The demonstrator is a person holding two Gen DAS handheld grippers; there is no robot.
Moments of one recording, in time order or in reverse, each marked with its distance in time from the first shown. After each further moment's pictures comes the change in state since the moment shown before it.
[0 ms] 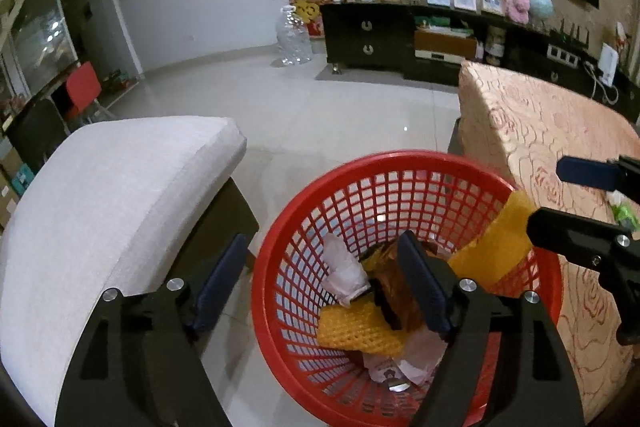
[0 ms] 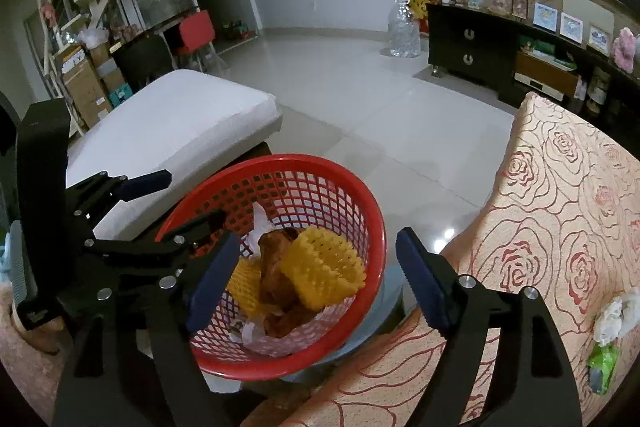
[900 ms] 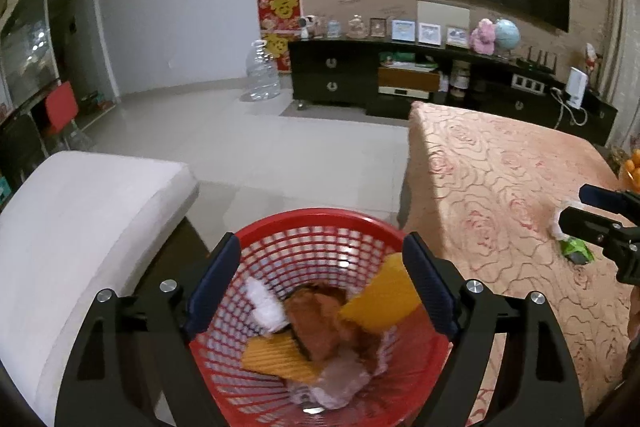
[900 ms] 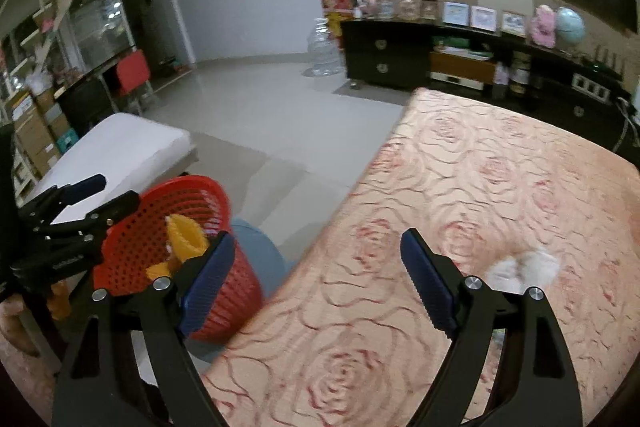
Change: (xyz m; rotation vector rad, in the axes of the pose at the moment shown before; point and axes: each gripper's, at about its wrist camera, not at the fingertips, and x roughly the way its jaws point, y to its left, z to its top) left arm -0.038 -0.060 0.021 0.014 -0.120 -0.115; right arm -0.089 -0.096 -0.037 0.154 -0.088 -0.225
